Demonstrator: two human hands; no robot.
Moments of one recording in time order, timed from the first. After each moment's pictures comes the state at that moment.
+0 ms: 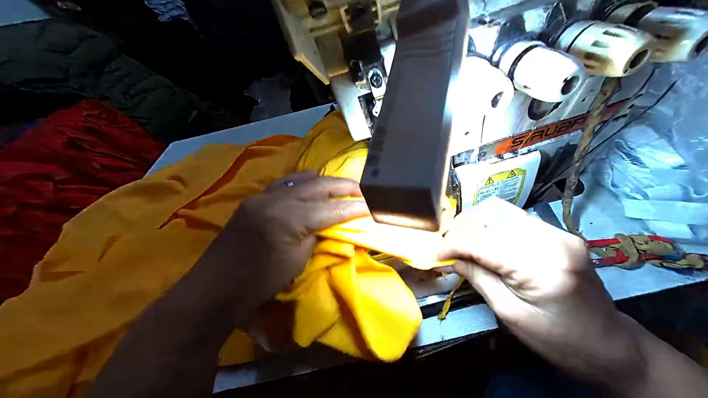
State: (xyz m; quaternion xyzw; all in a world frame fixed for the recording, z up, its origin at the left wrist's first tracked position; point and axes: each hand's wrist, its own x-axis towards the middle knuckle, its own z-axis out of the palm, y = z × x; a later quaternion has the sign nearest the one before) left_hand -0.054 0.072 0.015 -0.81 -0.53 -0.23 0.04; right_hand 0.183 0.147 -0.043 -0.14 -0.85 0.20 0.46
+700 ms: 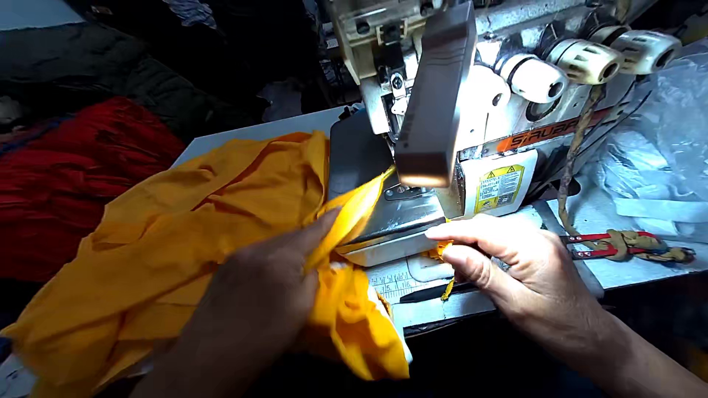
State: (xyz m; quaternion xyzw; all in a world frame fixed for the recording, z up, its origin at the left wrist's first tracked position) left_hand -0.029 -0.004 -0.006 -0.65 -0.73 -0.18 0.14; right_hand 0.188 0.134 -0.045 -0.14 -0.83 0.32 0.43
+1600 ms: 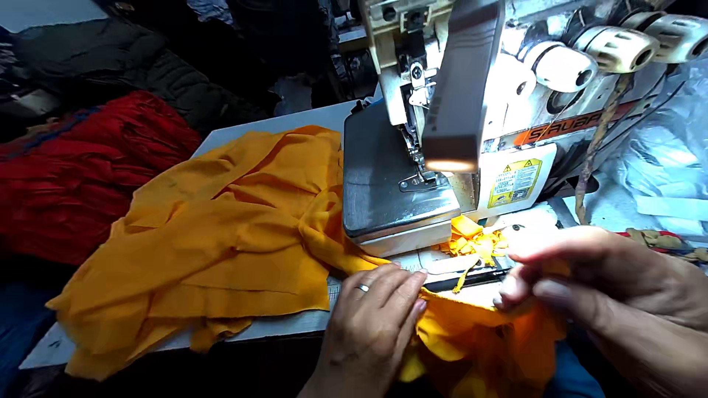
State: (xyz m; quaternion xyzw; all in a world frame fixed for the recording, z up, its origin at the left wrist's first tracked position) left_hand 0.026 -0.010 -0.088 -0.67 -0.66 -0.30 0.16; right_hand 0.228 0.122 -0.040 -0.08 -0.72 0.56 0.41
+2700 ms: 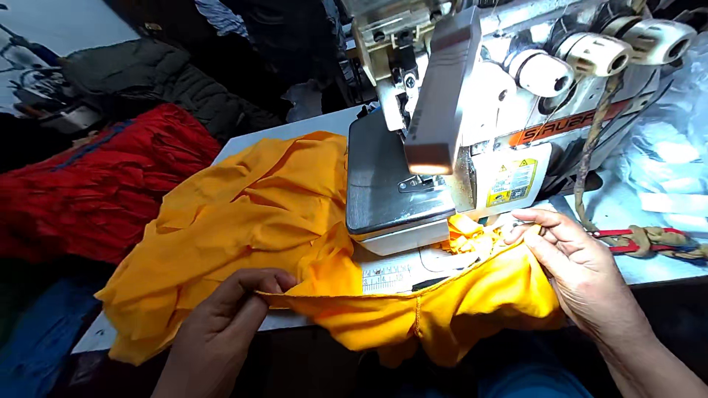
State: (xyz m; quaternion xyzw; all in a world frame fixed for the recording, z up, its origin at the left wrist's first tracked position) left_hand -0.058 -0.081 -0.037 -0.49 -0.72 -0.48 -0.08; right_hand 0.229 0.150 -0.112 -0.25 -0.68 0.49 0.48
